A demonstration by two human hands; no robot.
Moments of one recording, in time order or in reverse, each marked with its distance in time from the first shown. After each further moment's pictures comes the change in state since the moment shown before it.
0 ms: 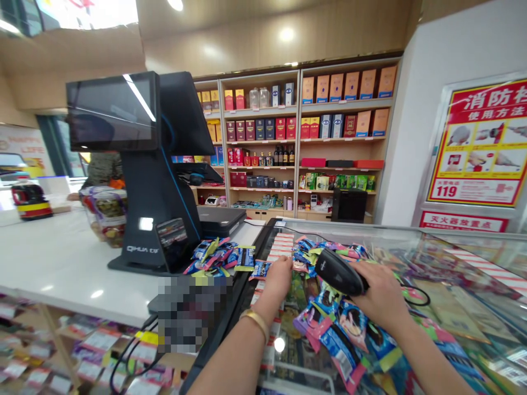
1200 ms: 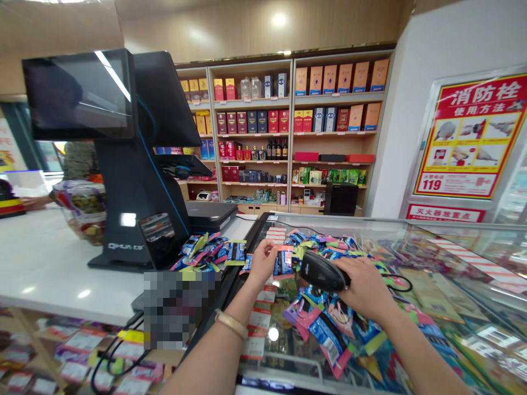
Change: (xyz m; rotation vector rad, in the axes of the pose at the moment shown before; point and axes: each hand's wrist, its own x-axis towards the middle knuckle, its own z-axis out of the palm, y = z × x) left_hand 0.002 0.013 -0.018 -0.703 0.246 -0.185; right_hand 0.008 -0.012 -0.015 0.077 -0.279 -0.007
